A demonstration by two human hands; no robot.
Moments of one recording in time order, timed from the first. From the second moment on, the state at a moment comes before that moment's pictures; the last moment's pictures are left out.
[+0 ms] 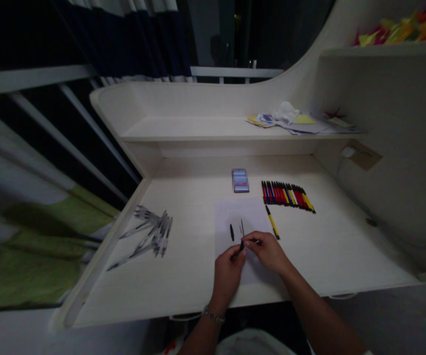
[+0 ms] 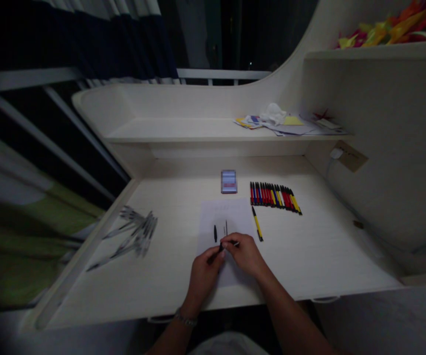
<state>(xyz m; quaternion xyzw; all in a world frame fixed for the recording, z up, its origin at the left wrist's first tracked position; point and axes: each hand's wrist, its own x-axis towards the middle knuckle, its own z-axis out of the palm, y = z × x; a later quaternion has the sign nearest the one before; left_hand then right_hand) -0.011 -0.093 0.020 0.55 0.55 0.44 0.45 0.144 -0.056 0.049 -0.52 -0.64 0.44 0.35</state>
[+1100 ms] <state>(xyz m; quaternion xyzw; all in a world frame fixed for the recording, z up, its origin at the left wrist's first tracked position) -0.018 -0.095 0.011 0.51 0.57 0.45 0.47 0.117 0.003 0.022 -0.70 -0.69 0.17 0.09</state>
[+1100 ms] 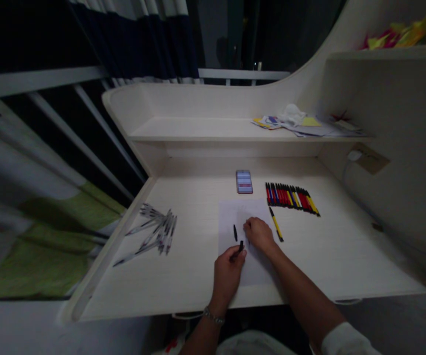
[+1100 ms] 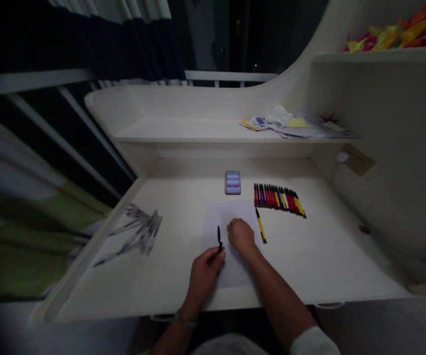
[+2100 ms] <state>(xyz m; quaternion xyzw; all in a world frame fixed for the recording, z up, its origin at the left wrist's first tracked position) -0.016 -0.094 0.012 0.53 0.56 0.45 0.45 0.148 0.015 0.031 -0.60 -0.56 0.41 0.40</state>
